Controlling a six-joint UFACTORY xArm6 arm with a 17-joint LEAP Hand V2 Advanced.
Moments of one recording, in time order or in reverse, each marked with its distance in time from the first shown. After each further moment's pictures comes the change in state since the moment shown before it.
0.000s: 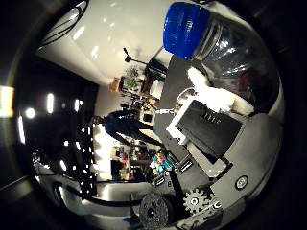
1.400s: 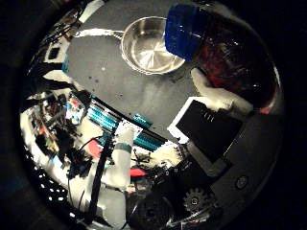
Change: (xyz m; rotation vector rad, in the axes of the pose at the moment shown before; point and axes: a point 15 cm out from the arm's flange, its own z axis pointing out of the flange) arm -0.144 -0.036 0.062 -0.717 1.066 -0.432
